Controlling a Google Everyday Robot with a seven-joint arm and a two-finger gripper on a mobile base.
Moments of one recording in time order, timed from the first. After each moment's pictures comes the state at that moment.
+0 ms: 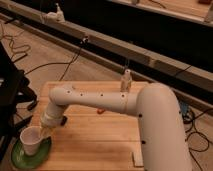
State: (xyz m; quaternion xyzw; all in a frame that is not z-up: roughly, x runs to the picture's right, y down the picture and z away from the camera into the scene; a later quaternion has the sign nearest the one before) arm -0.302 0.222 0.722 -0.10 -0.56 -0.59 0.57
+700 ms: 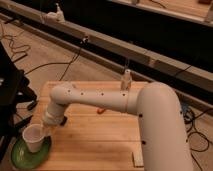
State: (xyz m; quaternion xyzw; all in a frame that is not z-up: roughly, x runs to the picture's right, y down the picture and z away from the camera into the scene) arm -0.297 0.214 0.724 -0.10 -0.55 -0.59 0.58
